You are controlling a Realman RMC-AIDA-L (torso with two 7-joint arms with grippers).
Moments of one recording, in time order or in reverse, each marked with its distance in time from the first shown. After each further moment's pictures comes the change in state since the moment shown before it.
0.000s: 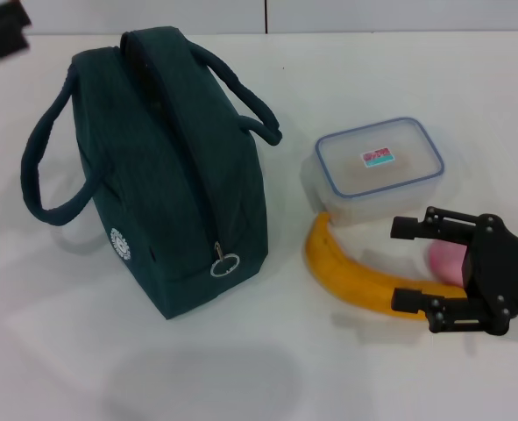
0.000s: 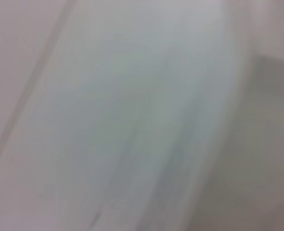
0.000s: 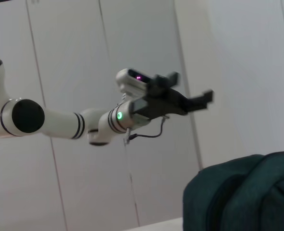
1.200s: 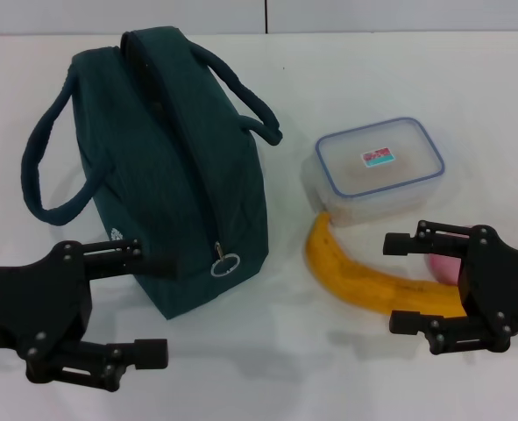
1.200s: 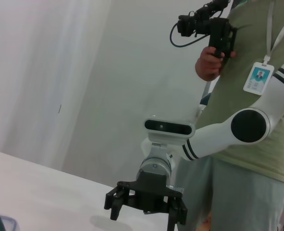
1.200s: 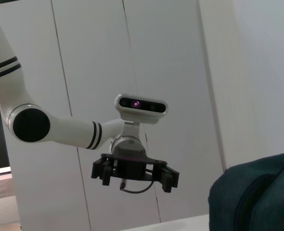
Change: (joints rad) left arm 0.125 -0.045 0.454 0.031 0.075 0.085 0.391; right arm 0.012 0.009 0.009 -0.025 -0.053 -0.044 0.002
